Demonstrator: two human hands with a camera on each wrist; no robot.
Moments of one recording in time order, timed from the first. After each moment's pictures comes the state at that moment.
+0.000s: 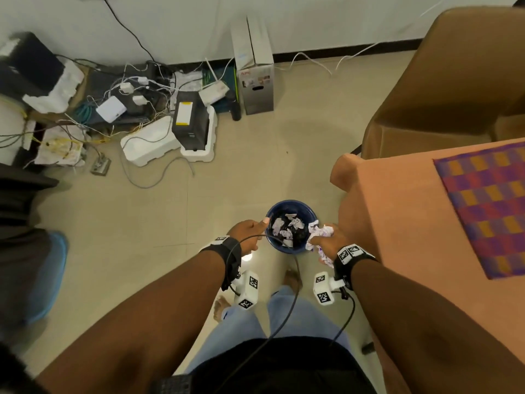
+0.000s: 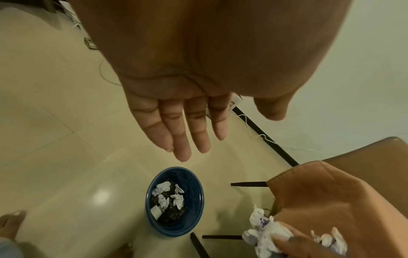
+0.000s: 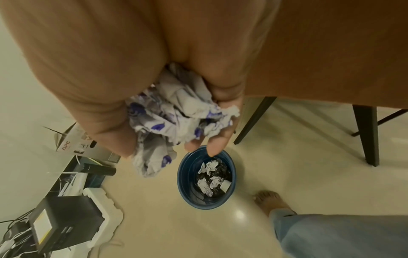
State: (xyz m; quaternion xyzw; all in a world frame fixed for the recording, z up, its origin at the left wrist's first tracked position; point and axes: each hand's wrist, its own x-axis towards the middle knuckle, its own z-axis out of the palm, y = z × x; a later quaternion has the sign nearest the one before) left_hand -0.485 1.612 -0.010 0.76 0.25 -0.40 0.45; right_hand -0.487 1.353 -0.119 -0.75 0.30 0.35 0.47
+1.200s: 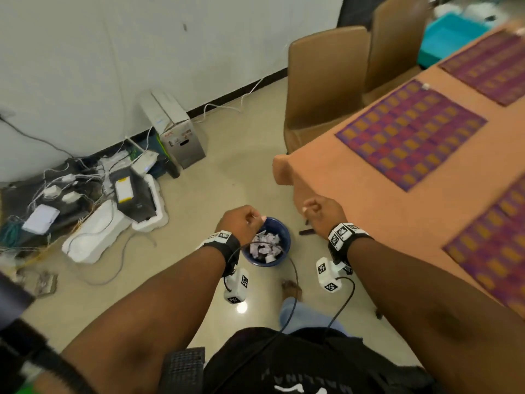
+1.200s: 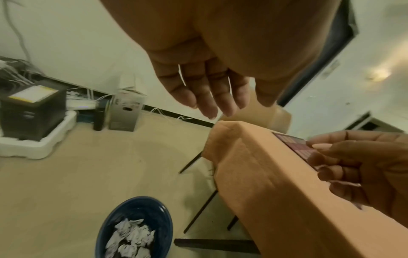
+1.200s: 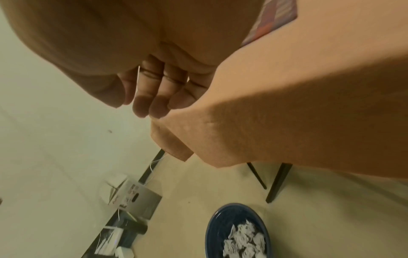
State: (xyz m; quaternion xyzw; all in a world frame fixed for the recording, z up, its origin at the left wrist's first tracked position) left_hand -0.465 1.587 0.037 0.91 -0.12 -0.24 0.30; right_hand -0.548 1.351 0.017 -0.86 0.28 0.02 0.43
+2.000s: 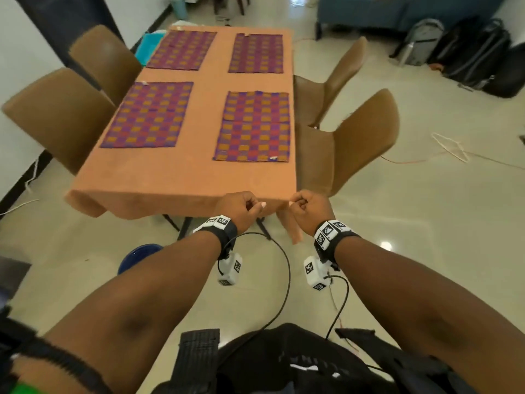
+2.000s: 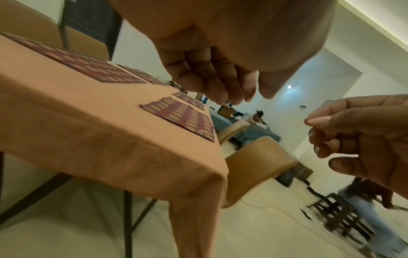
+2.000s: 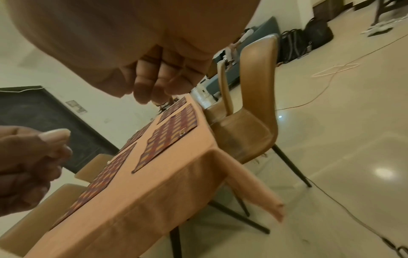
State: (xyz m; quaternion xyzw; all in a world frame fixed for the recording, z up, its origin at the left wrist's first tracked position) left_hand -0.873 1.415 0.111 0.73 -0.60 -0.25 0.20; right_hand -1.087 1.362 0.094 -0.68 0.59 -0.25 0.35
